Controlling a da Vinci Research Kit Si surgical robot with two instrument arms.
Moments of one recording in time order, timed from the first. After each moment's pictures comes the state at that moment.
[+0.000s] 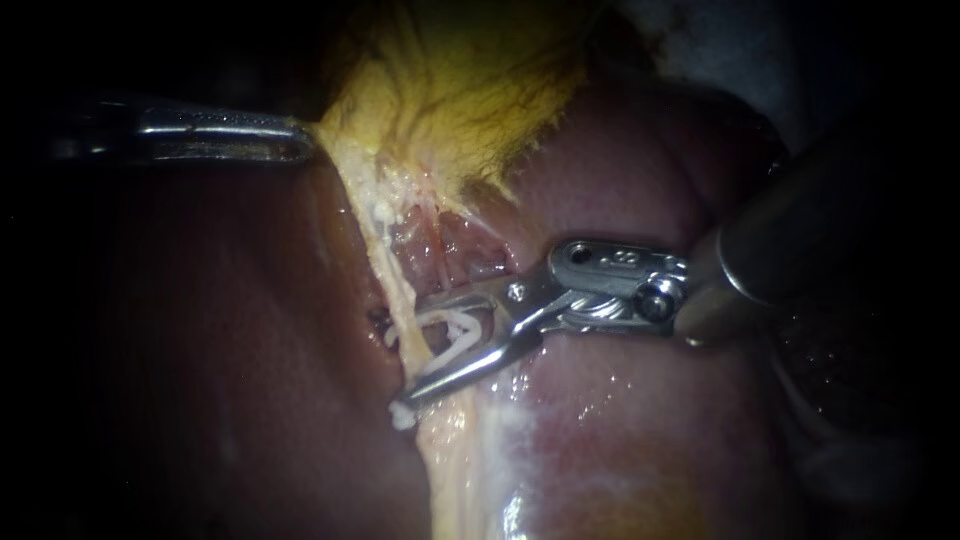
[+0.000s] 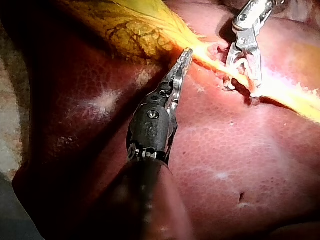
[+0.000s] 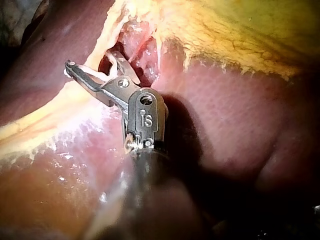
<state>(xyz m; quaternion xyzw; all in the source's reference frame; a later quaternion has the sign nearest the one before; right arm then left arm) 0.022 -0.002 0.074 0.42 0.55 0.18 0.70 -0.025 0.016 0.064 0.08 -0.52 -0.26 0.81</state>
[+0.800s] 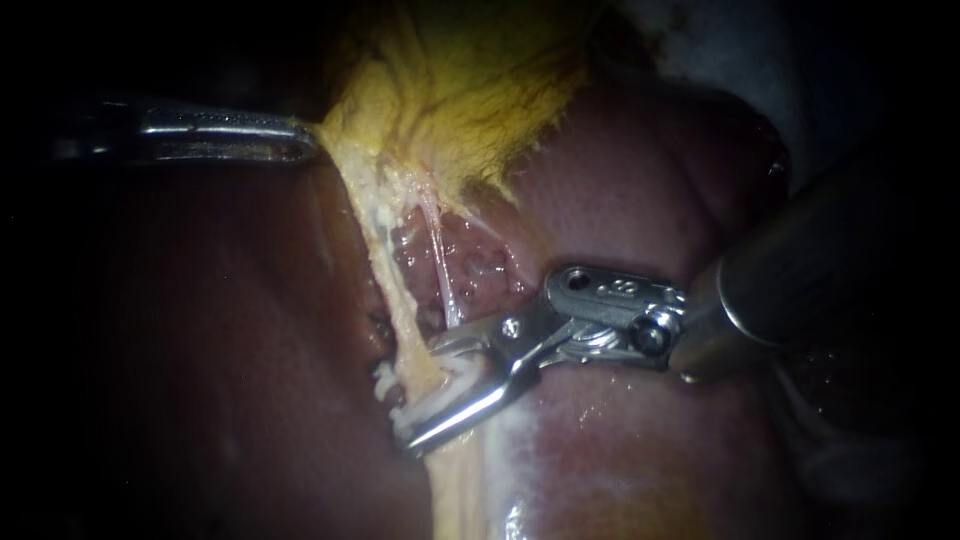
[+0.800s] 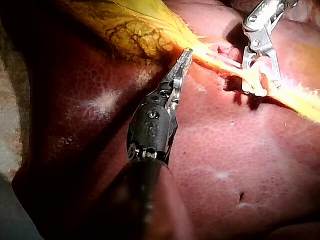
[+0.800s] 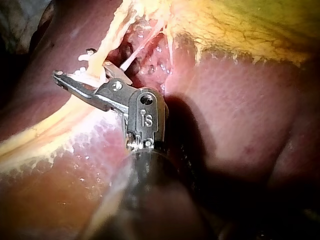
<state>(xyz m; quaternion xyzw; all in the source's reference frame) 0.022 -0.004 0.071 0.46 0.58 0.16 0.66 -0.025 0.016 0.064 0.08 -0.52 -0.26 0.81</state>
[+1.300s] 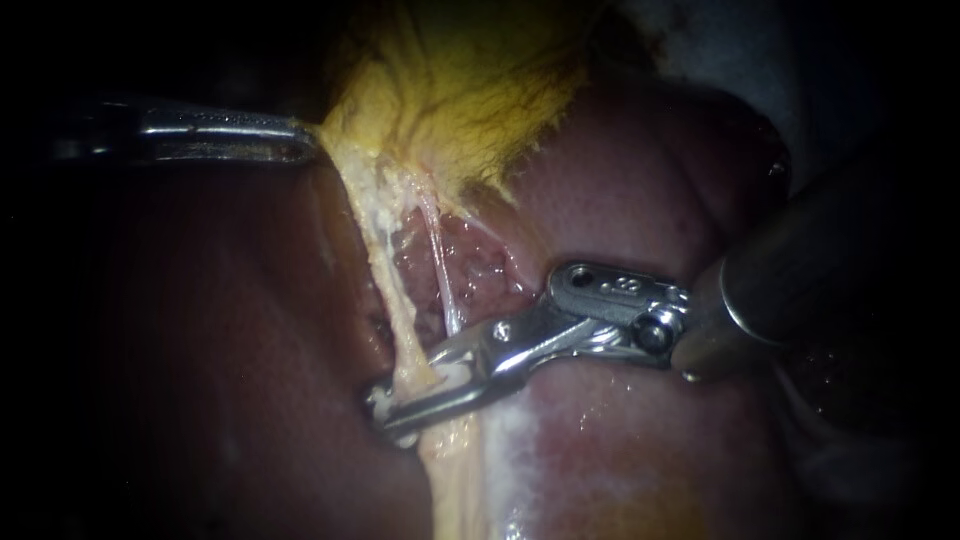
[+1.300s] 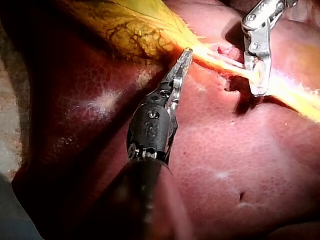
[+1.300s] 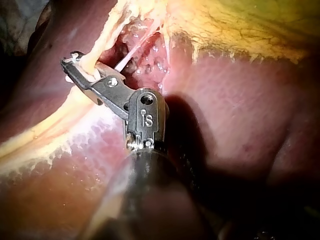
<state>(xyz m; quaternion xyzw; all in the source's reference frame) 0.022 -0.004 0.071 0.44 0.58 0.18 0.66 -0.025 0.016 0.064 0.08 -0.52 -0.26 0.81</state>
